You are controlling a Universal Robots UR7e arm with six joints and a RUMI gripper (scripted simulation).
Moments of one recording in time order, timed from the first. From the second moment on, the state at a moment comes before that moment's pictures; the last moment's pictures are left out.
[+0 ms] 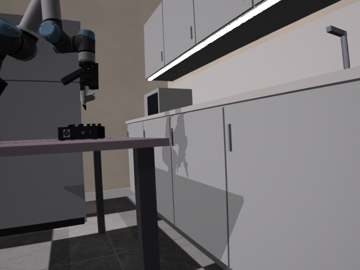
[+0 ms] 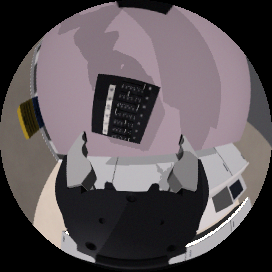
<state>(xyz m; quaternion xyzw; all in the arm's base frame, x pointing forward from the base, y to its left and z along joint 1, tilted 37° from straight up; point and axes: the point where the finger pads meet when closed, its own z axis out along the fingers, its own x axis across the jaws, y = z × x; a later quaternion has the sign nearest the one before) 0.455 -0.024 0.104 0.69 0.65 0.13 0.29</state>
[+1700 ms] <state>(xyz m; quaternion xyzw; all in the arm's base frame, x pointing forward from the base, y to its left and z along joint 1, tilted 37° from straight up) 0.473 -0.032 0.101 0.23 0.92 -0.04 0.32</state>
